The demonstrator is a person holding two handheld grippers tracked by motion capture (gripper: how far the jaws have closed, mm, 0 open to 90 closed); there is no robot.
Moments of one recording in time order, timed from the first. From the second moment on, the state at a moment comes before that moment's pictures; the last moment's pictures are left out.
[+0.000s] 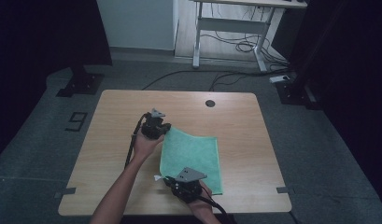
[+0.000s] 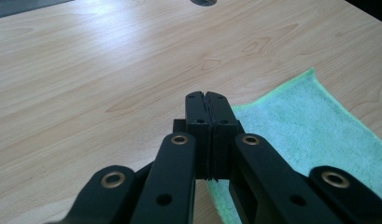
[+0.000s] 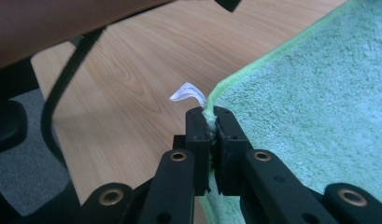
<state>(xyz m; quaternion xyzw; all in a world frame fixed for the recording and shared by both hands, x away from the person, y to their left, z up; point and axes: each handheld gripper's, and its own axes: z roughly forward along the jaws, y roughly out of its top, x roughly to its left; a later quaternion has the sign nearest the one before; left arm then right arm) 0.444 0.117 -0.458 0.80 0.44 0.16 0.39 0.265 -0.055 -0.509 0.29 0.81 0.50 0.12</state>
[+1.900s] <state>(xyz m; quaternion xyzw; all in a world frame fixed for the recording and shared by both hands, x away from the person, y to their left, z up) 0.455 0.128 -0.455 0.80 0.46 0.15 0.37 0.267 -0.032 -0.499 0.28 0.80 0.52 0.09</state>
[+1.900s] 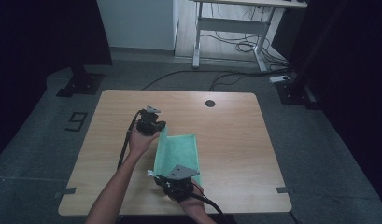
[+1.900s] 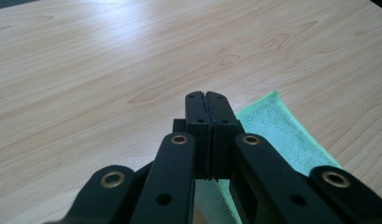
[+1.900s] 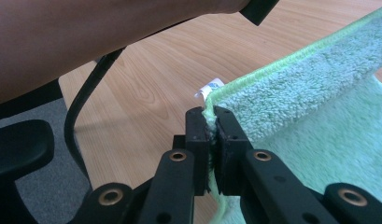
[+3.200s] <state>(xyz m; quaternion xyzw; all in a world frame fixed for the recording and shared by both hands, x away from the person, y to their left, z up) 0.460 0.097 -0.473 0.81 0.45 0.14 0.35 0.267 -0.075 -0.513 0.31 0.79 0.52 0.09</state>
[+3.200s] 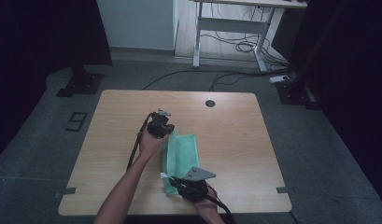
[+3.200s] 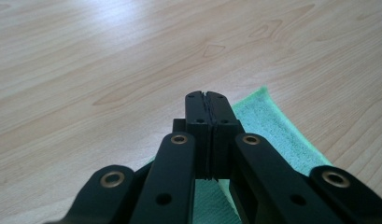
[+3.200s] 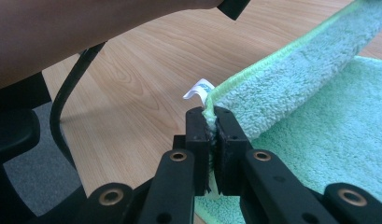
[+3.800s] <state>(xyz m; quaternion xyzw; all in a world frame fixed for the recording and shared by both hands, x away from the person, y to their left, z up) 0.462 0.085 -0.482 0.81 0.44 0.14 0.35 0.268 -0.087 -0.519 0.32 0.79 0.51 0.09</state>
